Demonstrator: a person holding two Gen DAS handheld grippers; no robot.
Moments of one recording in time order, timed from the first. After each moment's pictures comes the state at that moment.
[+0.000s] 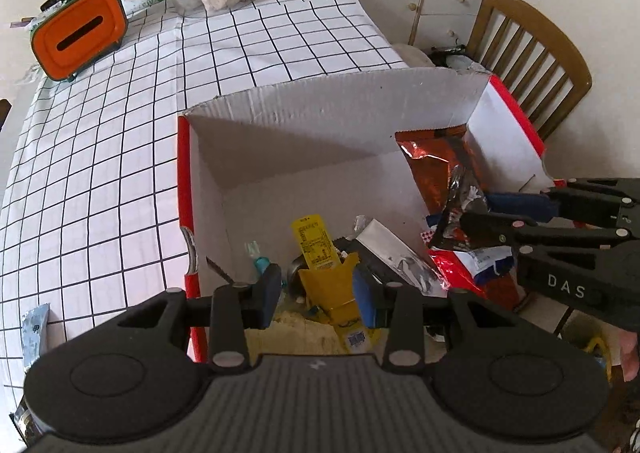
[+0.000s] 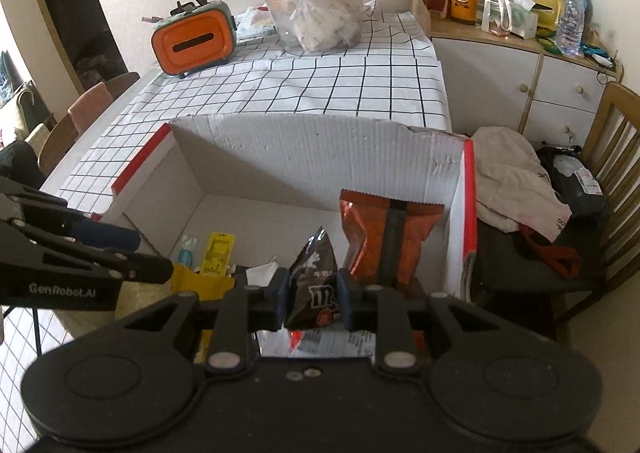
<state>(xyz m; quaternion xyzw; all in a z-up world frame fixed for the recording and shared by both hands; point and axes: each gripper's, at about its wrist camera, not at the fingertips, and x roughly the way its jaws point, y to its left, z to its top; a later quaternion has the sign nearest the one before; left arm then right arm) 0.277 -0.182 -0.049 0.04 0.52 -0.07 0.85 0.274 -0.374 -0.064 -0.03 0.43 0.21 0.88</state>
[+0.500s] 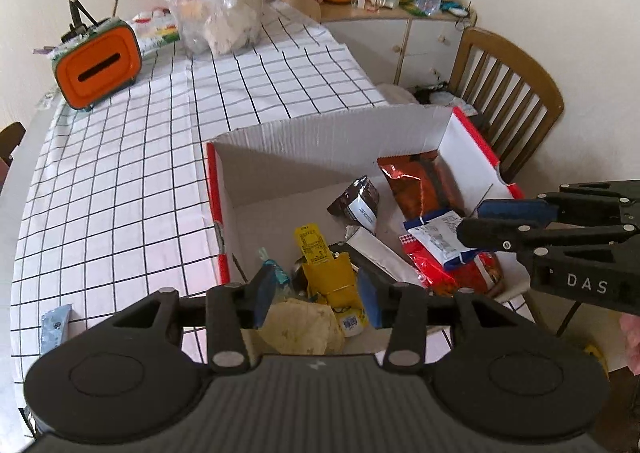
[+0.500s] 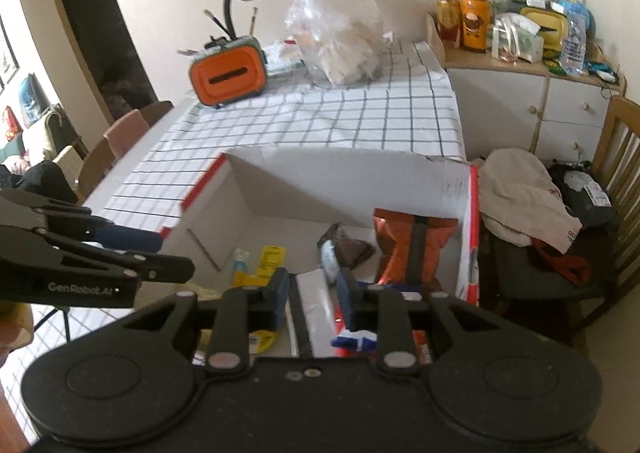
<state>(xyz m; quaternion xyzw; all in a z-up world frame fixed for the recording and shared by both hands) 0.223 -0.167 -0.009 0.03 0.46 -0.09 0.88 0.229 -0.375 -0.020 0.00 0.39 0.25 0.89</state>
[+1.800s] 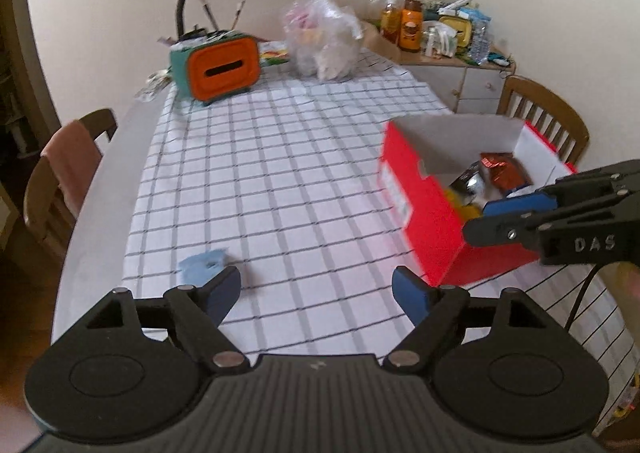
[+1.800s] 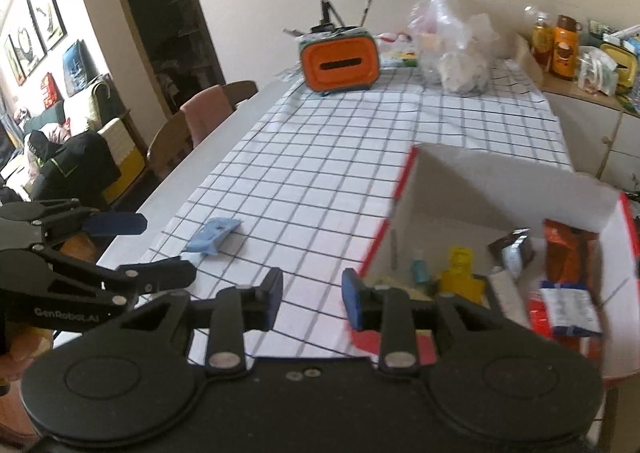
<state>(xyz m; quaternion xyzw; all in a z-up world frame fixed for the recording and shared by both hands) 0.100 0.028 -0.010 0.02 0.39 -0.04 0.92 0.155 -0.200 -0.014 -0.04 0.39 0.30 0.87</state>
